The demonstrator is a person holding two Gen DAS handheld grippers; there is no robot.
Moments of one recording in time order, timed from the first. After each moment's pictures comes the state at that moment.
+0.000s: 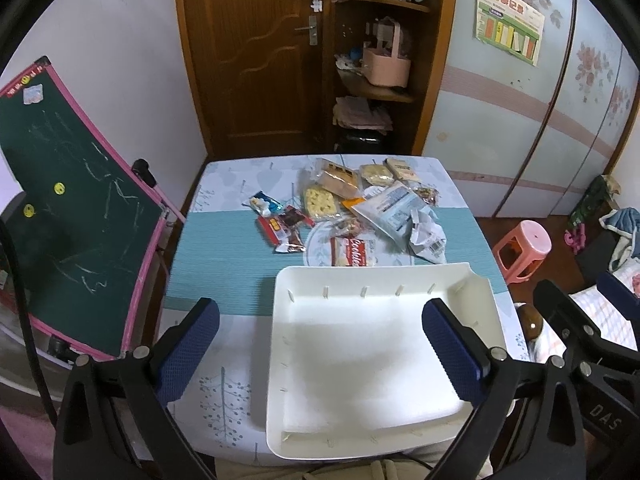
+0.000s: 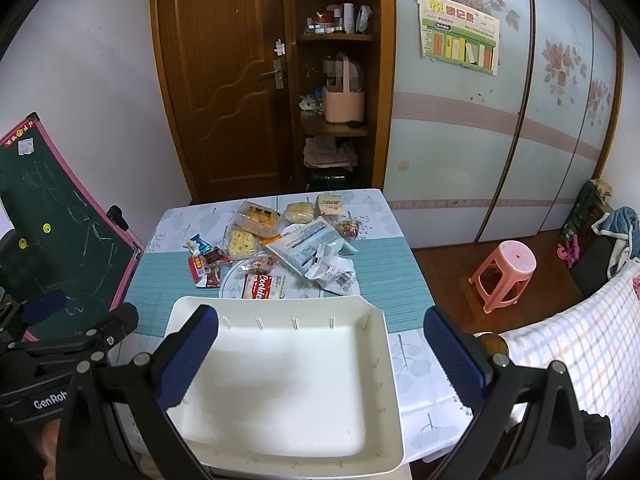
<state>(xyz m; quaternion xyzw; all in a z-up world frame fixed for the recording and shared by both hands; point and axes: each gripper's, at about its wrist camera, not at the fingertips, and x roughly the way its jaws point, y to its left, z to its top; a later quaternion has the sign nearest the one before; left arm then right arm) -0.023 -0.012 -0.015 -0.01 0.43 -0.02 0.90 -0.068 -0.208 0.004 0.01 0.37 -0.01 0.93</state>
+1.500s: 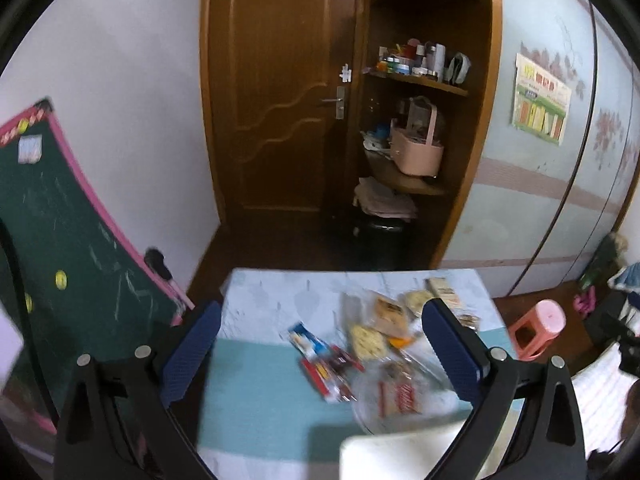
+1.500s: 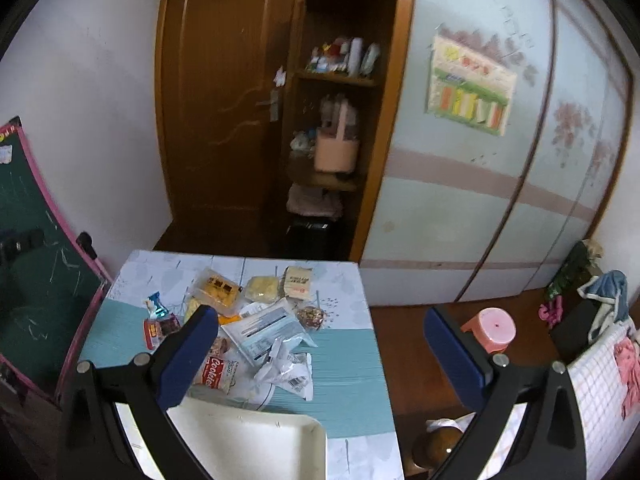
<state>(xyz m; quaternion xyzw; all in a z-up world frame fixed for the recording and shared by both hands) 0.153 0.084 0.060 -0.01 0.32 0.00 0.95 0.080 -0.248 0.063 -0.06 0.34 -0.01 0.94</state>
